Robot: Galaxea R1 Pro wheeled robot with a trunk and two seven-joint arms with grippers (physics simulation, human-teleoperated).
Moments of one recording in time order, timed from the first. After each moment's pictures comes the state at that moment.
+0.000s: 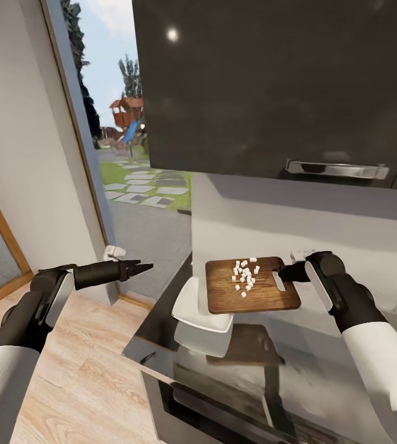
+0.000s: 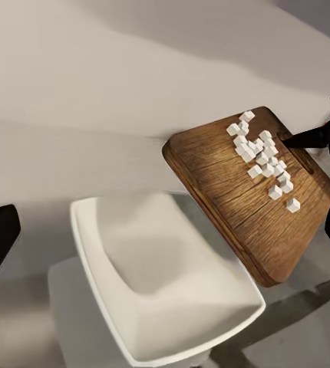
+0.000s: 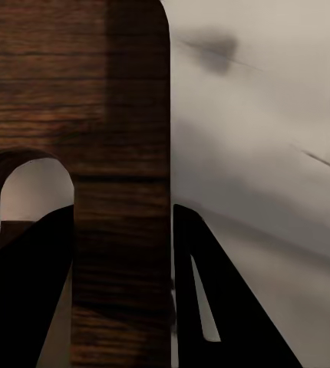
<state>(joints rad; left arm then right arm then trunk) -0.78 0.24 0.00 -1.14 0.25 0.70 -0.97 -0.90 -0.22 0.15 -1.05 -0.16 1.04 0.04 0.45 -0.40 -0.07</state>
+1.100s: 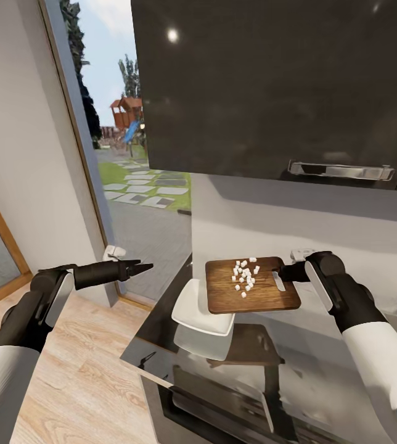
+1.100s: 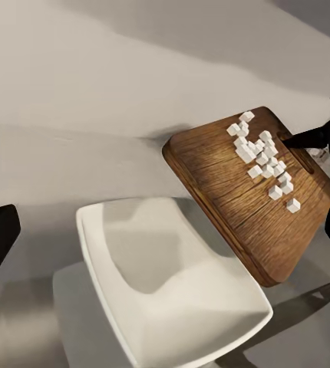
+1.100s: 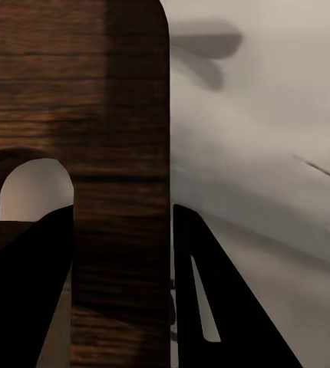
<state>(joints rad) -0.78 0.24 0.00 -1.14 0.25 0.70 -0.97 -0.90 -0.22 0.15 -1.05 -0.16 1.04 0.04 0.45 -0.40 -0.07</state>
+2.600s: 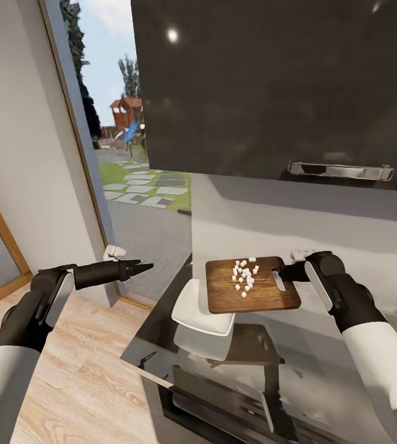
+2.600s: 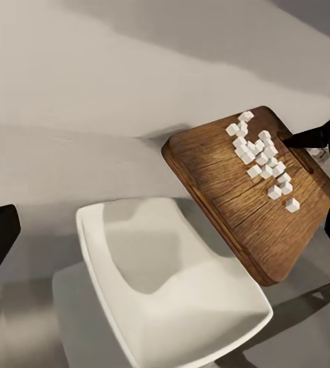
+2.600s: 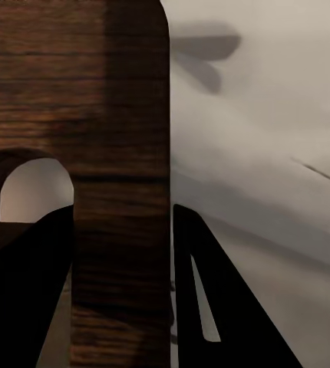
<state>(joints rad) -0.78 0.24 0.00 -1.14 0.25 0.70 -0.97 -0.90 -0.22 0.15 -1.05 -0.16 1.03 0.03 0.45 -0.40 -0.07</state>
